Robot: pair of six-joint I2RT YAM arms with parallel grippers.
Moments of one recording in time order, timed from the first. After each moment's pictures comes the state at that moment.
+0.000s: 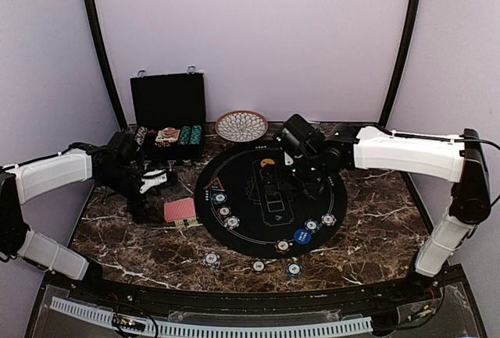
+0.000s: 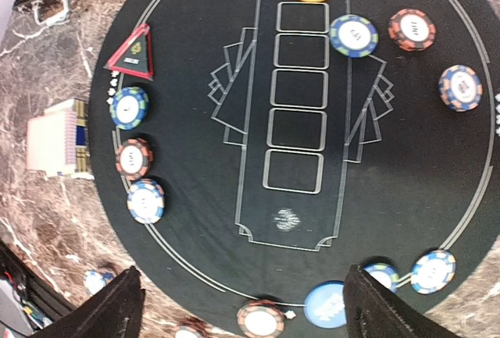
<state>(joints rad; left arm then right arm) -0.28 1.31 0.85 -0.78 0.40 0.89 0.96 1.67 1.38 -0.74 0.14 0.72</state>
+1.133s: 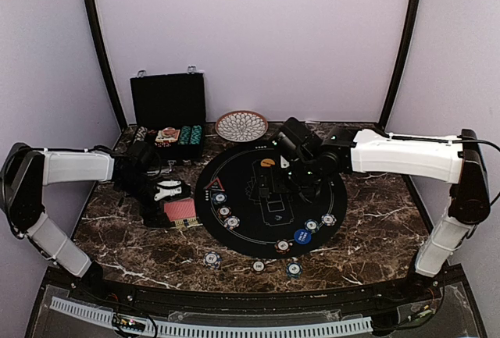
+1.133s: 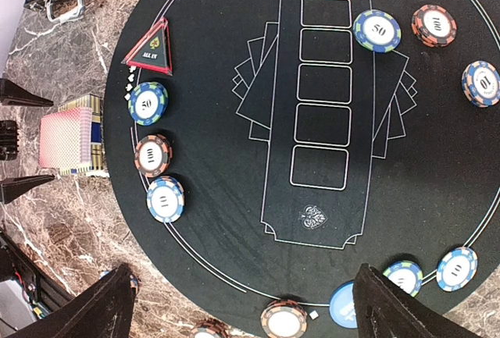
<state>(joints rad) -0.36 1.52 0.84 -0.59 0.27 0.96 1.00 1.68 1.38 -0.70 0.14 0.76</state>
